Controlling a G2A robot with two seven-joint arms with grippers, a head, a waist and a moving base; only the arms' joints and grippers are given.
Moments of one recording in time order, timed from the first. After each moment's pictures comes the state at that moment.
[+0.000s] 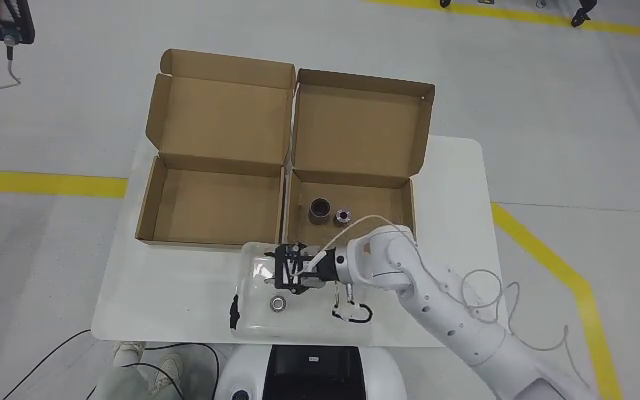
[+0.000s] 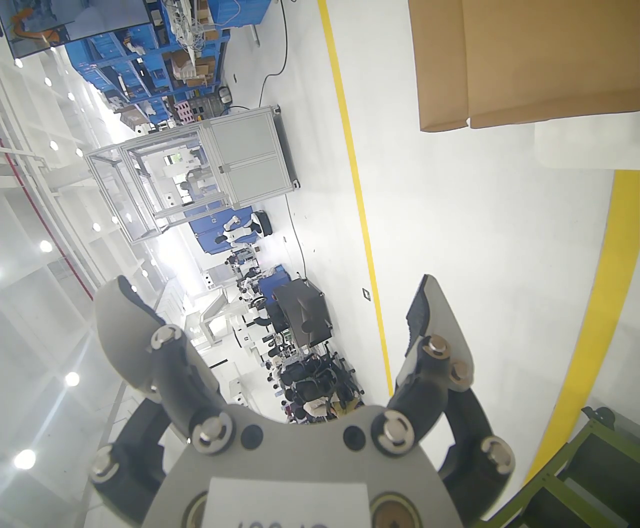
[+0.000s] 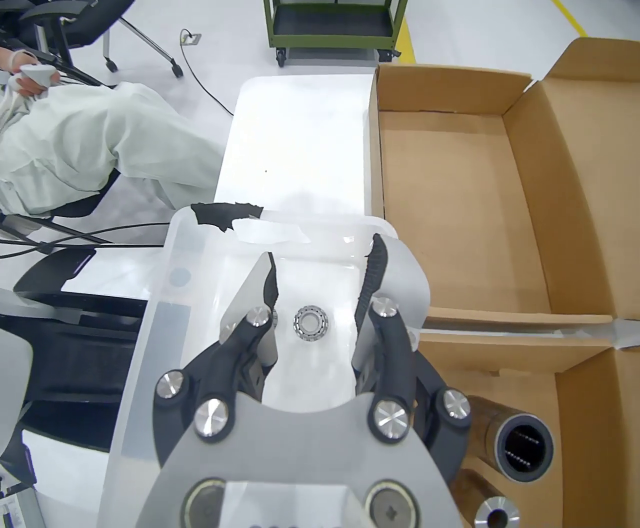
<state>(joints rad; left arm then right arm) 0.11 -0.38 -0.87 -1.29 2.37 -0.77 0.65 -1.00 -1.29 0.69 -1.63 -1.13 -0.81 0.46</state>
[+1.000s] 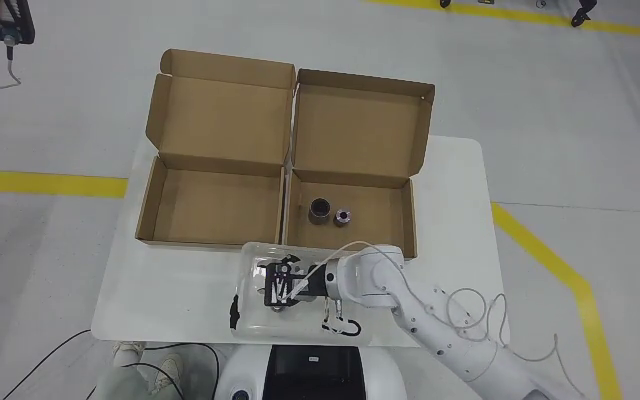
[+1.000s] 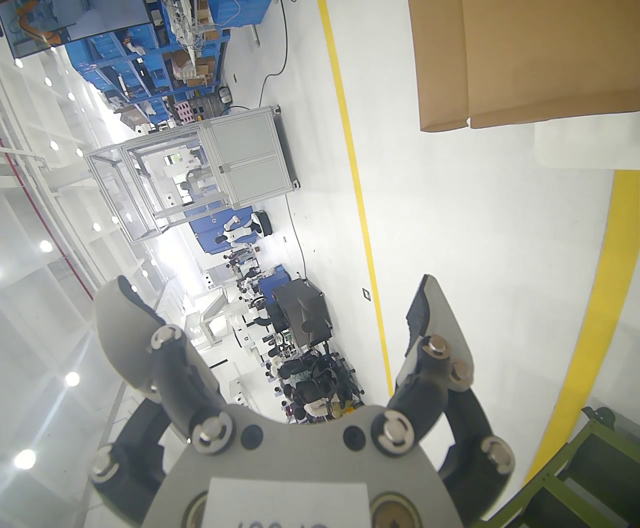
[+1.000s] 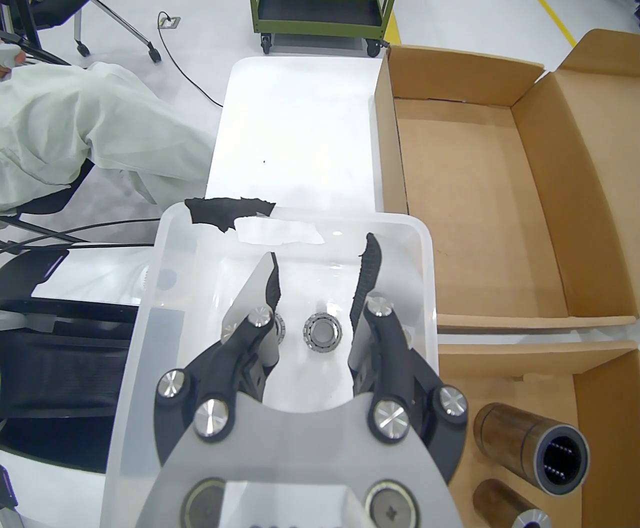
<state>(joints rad) 0.11 -0.38 -0.87 -1.29 2.37 -0.77 0.65 -1.05 -1.29 0.65 -1.64 -1.25 -0.74 0.38</state>
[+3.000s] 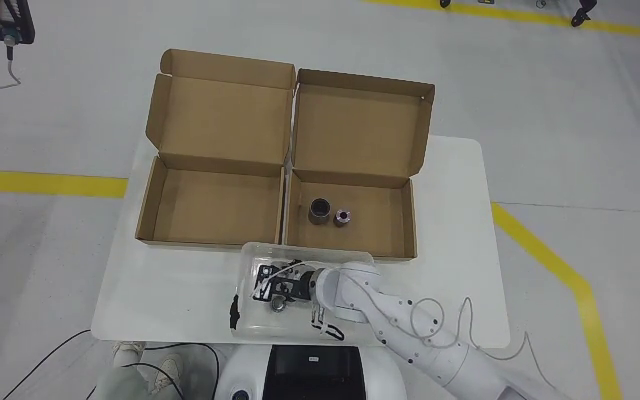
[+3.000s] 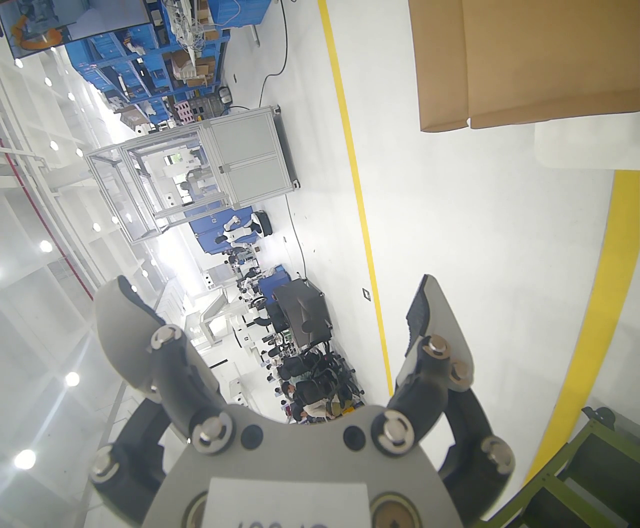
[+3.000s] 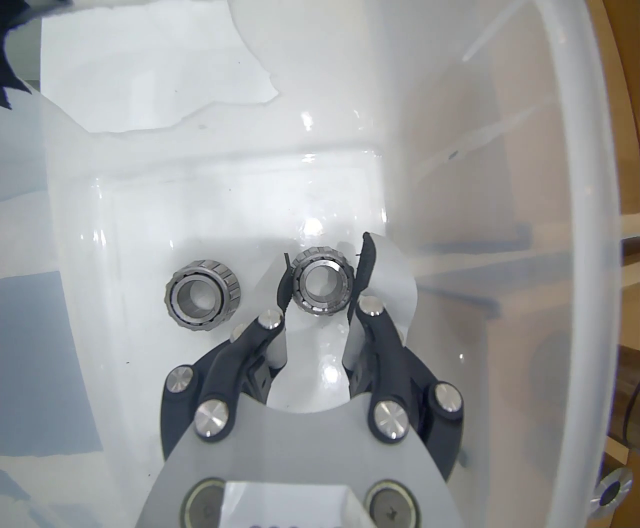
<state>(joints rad) 0.11 -0.38 -0.87 -1.29 2.37 -0.77 0.65 -1.05 -1.38 0.54 -1.48 -1.43 -0.47 0.54</state>
